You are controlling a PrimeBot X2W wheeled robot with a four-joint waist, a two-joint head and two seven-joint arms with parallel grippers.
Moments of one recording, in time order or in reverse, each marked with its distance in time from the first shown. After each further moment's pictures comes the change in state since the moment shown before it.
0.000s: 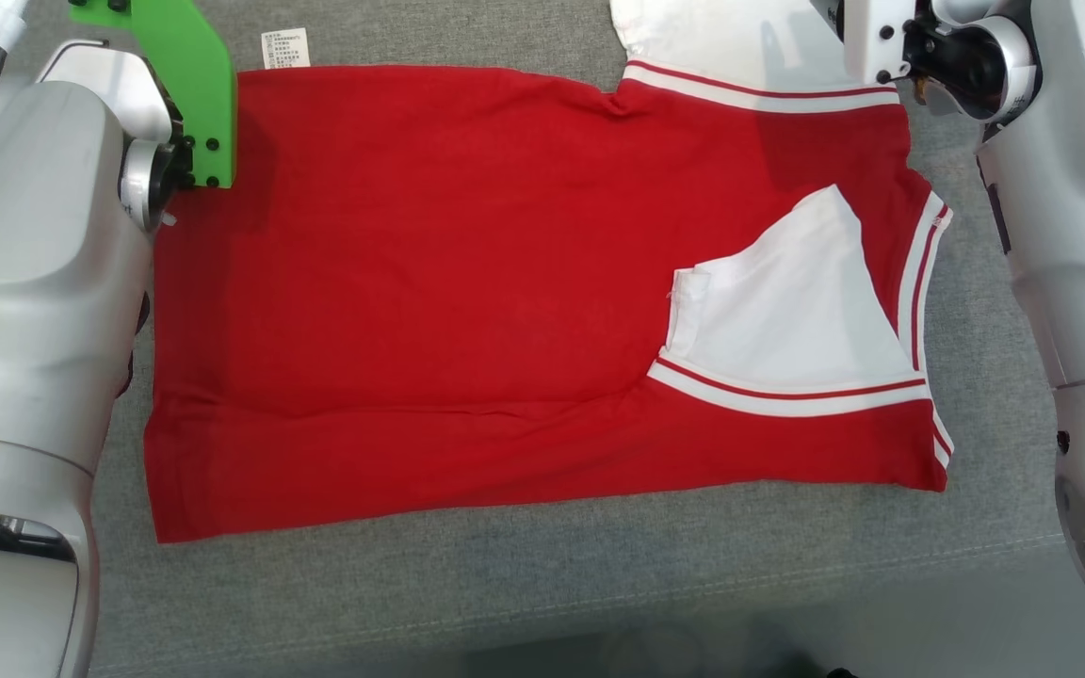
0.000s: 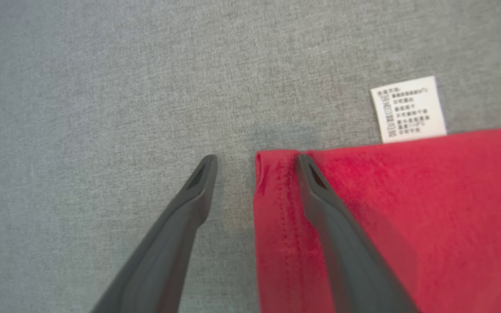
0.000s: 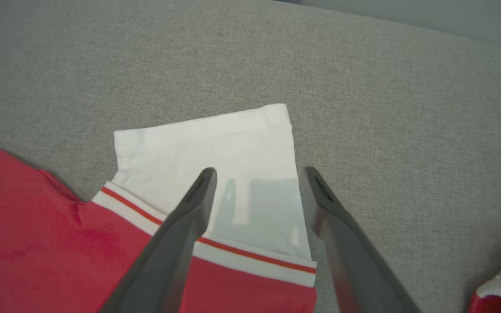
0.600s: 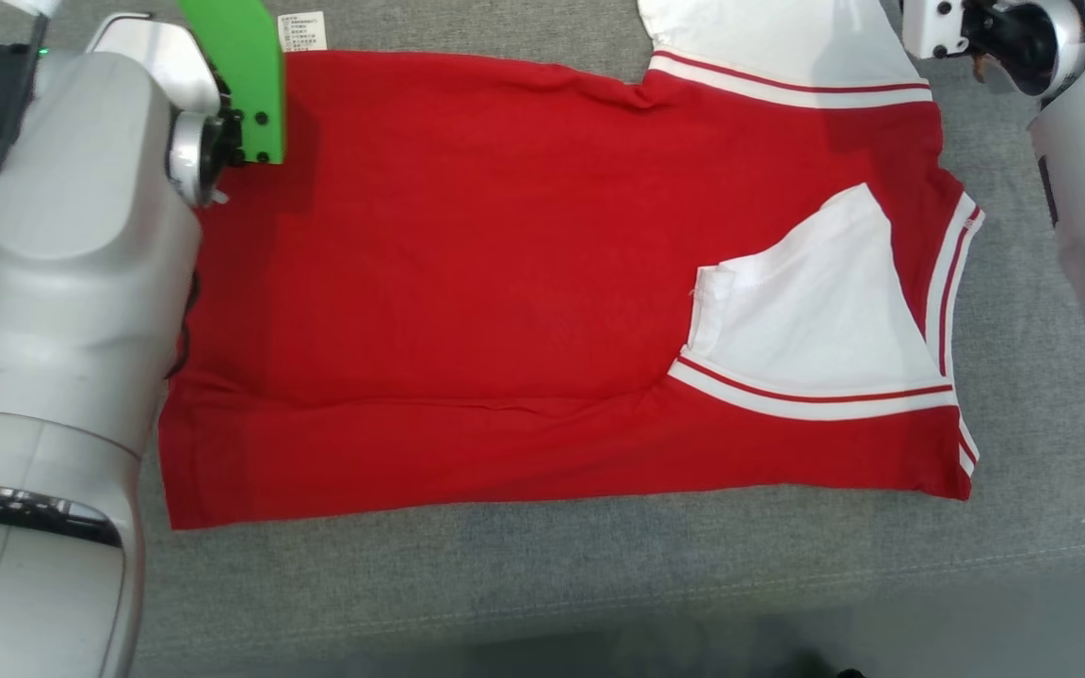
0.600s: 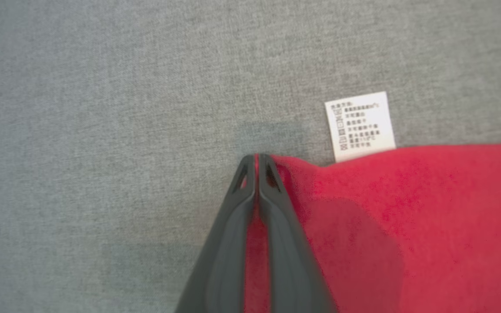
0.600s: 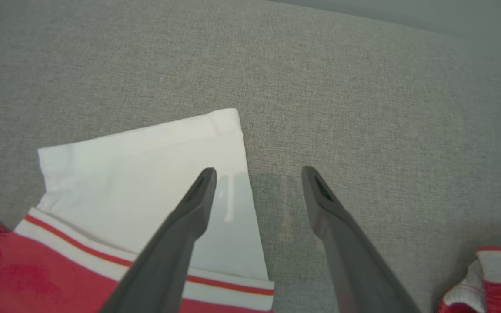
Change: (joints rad) left arm -0.036 -0.067 -0.011 0.009 -0.035 0.002 0.021; right arm -0.059 -0.039 -0.040 0.131 -0.074 0.000 -0.067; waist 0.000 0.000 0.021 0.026
